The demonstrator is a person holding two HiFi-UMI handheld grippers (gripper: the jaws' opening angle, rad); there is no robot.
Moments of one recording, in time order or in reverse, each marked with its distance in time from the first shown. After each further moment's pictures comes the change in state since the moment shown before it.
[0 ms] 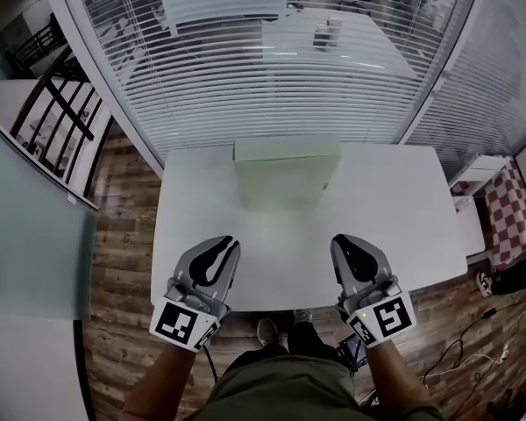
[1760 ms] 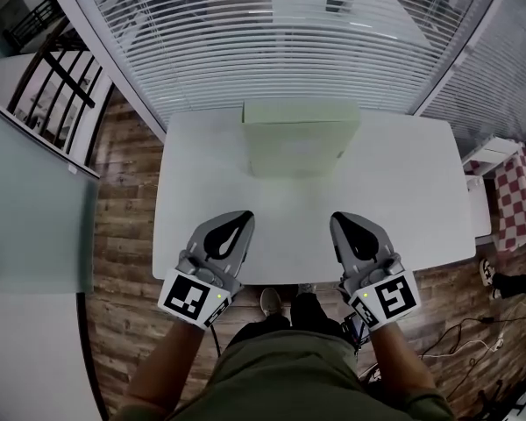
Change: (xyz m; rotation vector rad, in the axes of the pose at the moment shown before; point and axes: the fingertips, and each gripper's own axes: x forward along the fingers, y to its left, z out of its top) left arm 0.011 -0.011 -0.031 -0.066 0.059 -0.037; right arm 0.014 0.019 -0.029 0.025 0.096 0.065
